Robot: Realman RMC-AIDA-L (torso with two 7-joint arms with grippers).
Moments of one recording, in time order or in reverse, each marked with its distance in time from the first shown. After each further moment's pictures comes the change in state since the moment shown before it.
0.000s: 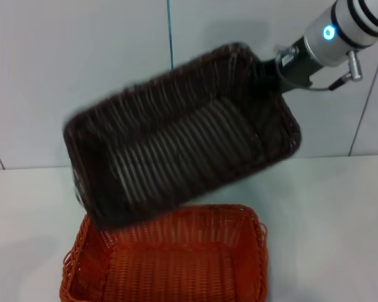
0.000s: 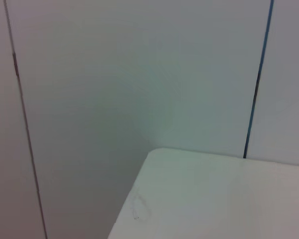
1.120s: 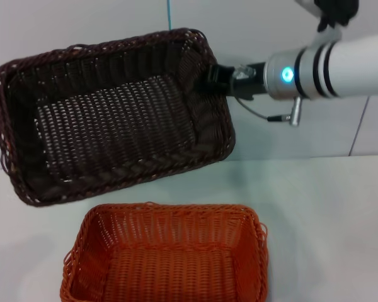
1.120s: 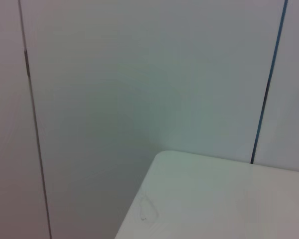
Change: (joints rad) left arm 0.005 0.000 -0.007 -0.012 0.000 0.000 -0.035; right arm -0.316 0.043 -0.440 -0.032 0.654 -0.557 -0.002
